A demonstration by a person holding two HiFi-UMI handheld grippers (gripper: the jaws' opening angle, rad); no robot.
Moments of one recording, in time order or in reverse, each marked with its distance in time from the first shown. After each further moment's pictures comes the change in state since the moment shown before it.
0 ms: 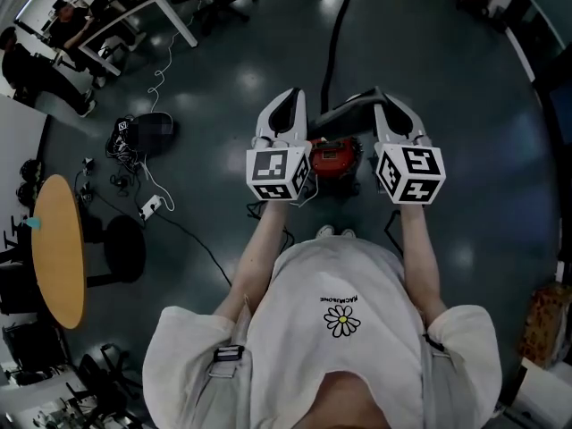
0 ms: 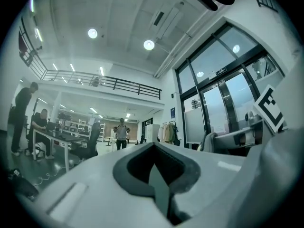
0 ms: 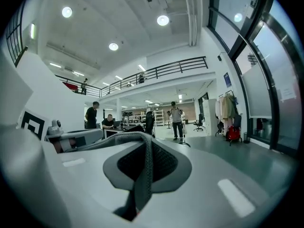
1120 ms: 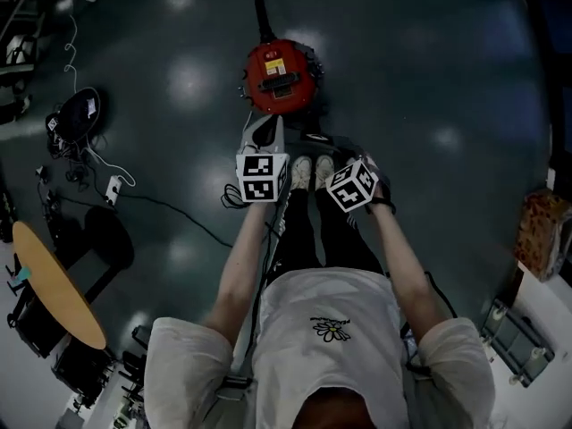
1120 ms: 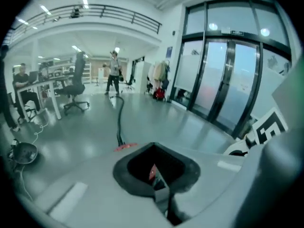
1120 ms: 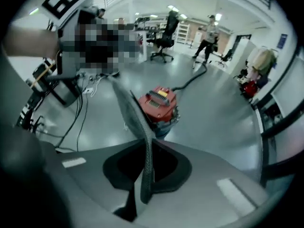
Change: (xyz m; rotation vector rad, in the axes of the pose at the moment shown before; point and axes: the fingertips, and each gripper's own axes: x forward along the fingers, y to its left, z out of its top) left arm -0.015 -0.027 -0.376 -0.121 0.778 -0.182; right arm -0.058 -0.001 -0.460 -0.250 1.115 0.137
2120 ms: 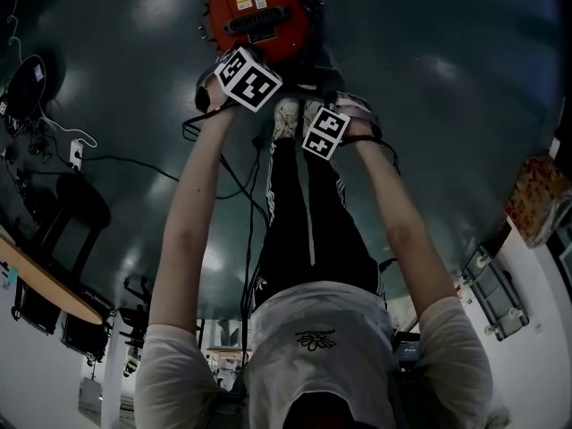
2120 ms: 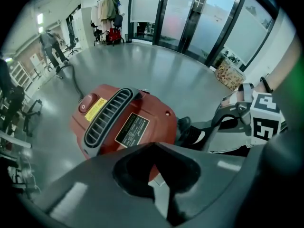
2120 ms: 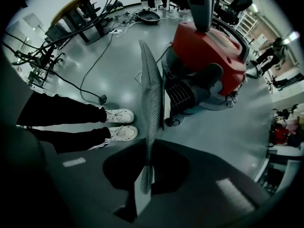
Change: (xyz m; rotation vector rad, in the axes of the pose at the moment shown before) left arm 0.188 0.060 -0.177 0.510 0.684 -0.278; right arm 0.222 0.012 -0.090 -0.531 0.397 0.106
